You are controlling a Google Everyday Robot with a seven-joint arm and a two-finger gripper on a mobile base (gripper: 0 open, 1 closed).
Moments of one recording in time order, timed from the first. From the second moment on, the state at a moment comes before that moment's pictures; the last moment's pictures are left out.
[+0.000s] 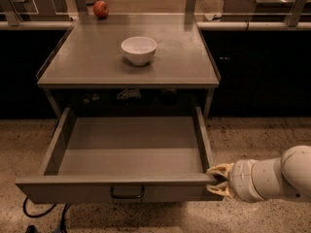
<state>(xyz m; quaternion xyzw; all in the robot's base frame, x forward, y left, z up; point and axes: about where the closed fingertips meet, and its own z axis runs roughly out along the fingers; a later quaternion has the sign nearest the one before) 0.415 -0.182 0.667 -0.64 0.70 0.06 0.31</state>
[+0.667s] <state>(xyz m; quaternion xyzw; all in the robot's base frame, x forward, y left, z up) 0.405 -0.183 0.666 -0.64 0.70 0.06 0.31</state>
